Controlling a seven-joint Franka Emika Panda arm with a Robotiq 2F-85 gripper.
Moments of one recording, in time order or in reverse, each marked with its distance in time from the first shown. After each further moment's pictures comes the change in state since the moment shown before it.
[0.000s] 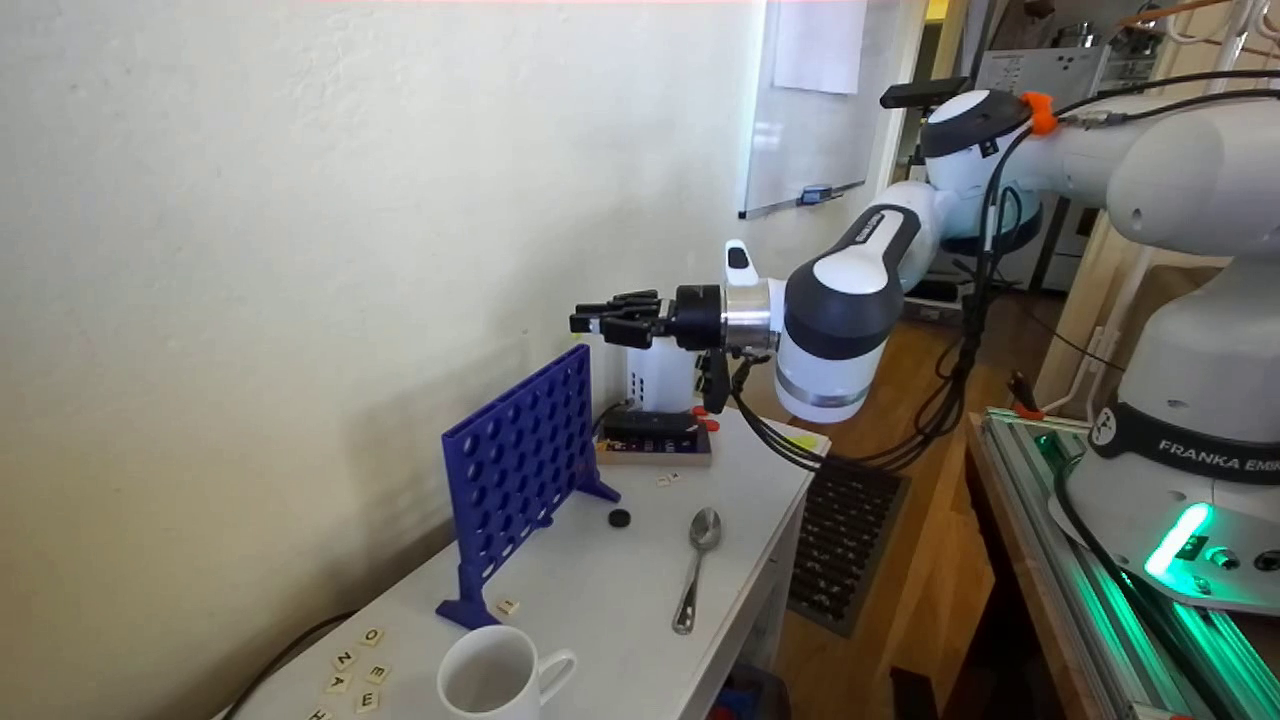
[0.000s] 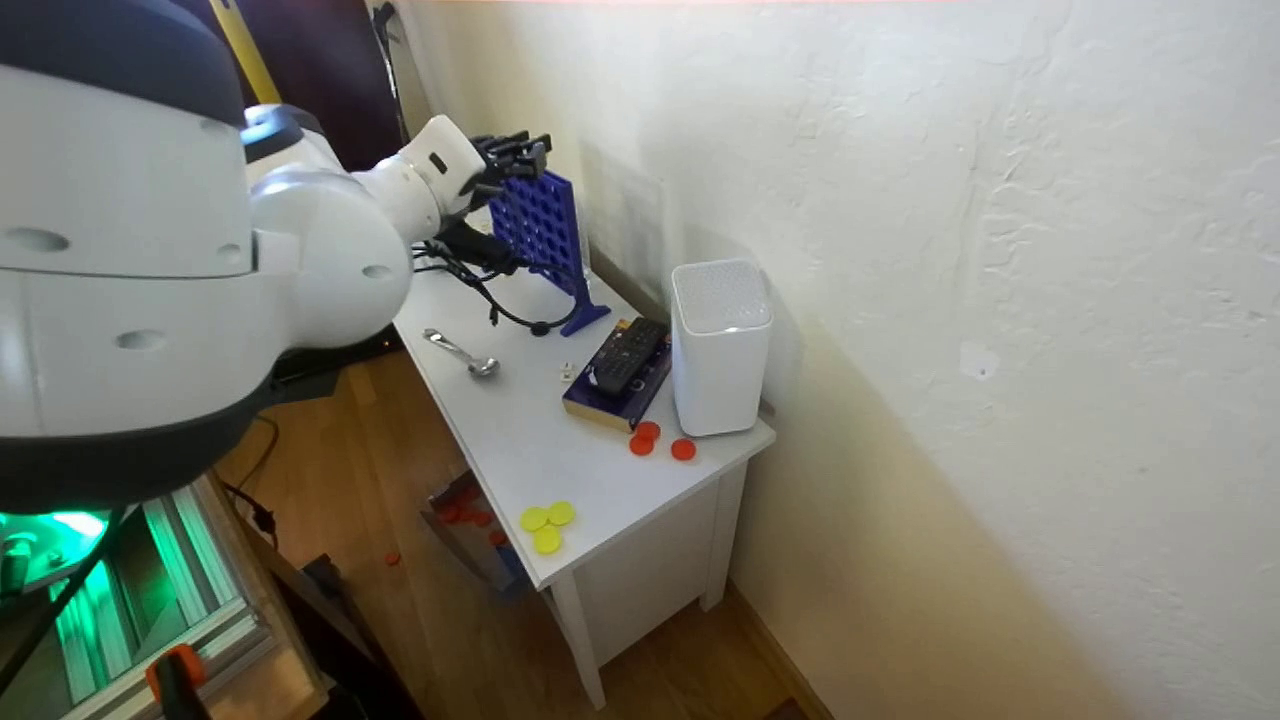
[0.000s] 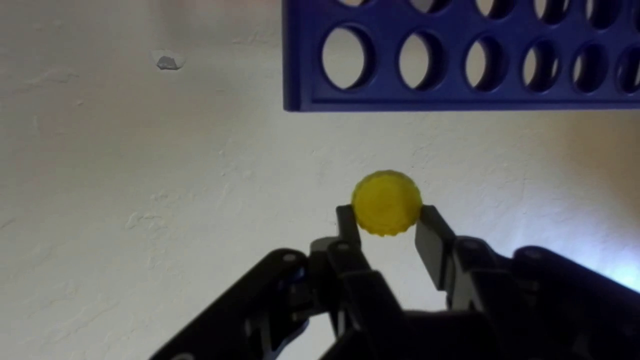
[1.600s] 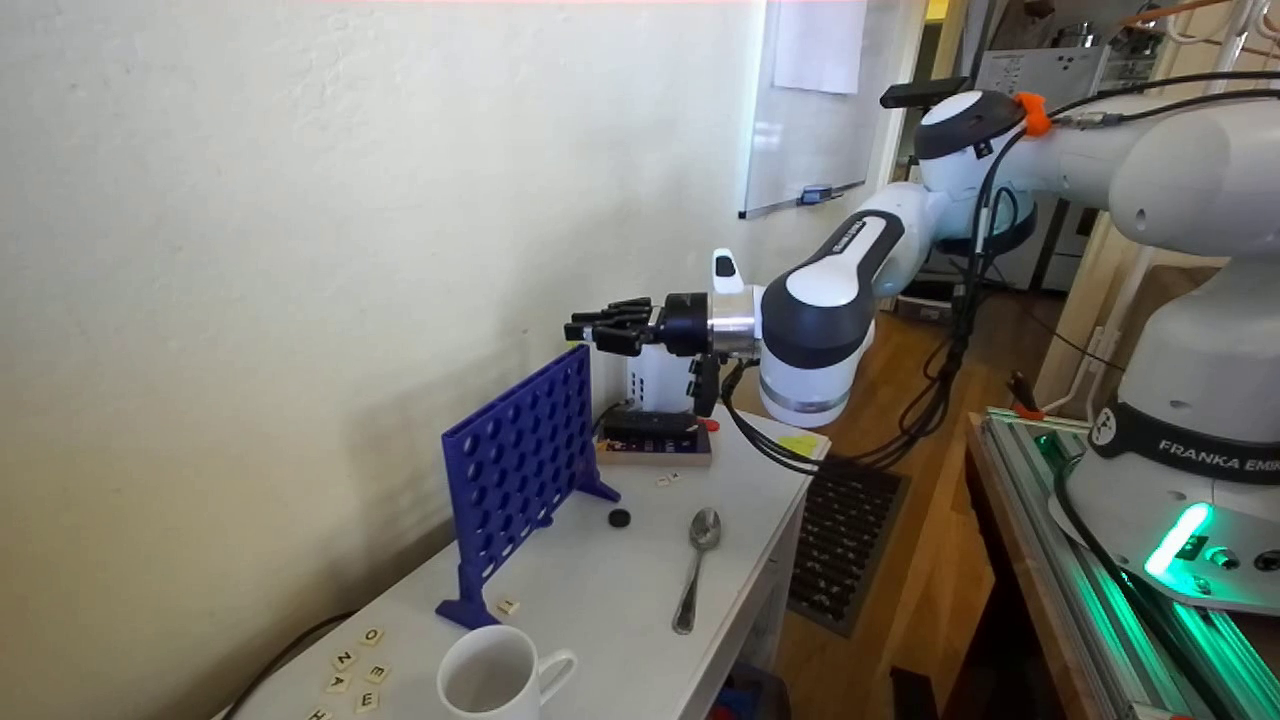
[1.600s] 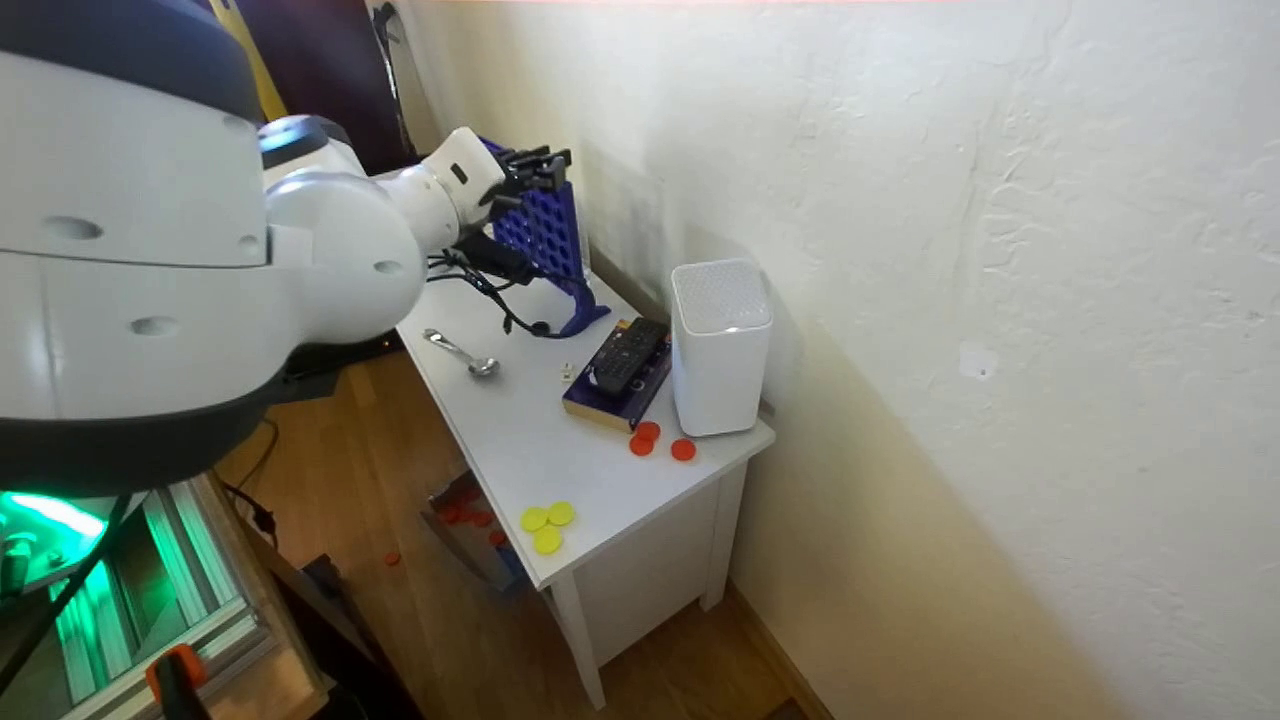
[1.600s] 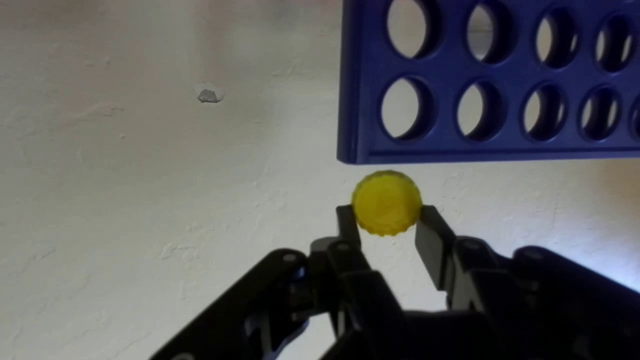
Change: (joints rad) arm 0.029 0.000 -0.015 0.069 0.029 0.000 0.009
